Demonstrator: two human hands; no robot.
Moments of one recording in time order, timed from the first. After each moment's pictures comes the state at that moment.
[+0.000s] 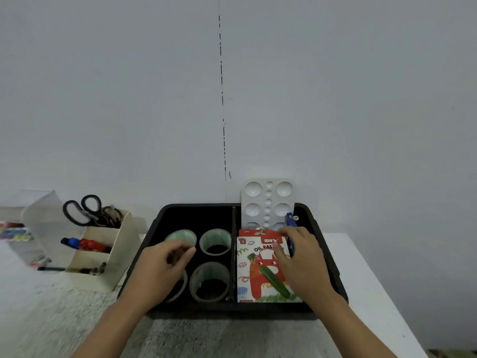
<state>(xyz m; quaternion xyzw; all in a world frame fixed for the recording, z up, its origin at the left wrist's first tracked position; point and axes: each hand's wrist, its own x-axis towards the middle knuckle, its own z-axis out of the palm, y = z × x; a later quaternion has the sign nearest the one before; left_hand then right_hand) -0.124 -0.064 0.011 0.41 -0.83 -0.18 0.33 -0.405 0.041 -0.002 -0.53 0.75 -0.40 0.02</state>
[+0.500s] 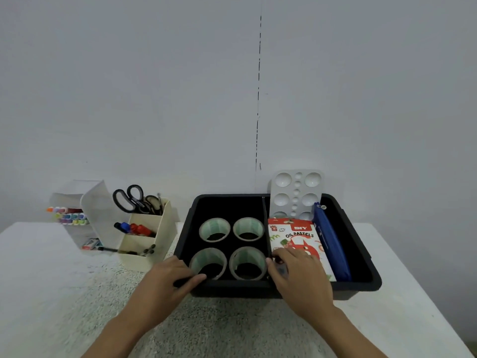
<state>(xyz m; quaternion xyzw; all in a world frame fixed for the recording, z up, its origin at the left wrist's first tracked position) -0.023 -0.050 -0.029 0.35 -0.89 -0.12 0.26 -0.311 0.062 -0.023 -0.60 0.76 -0.26 -0.03</state>
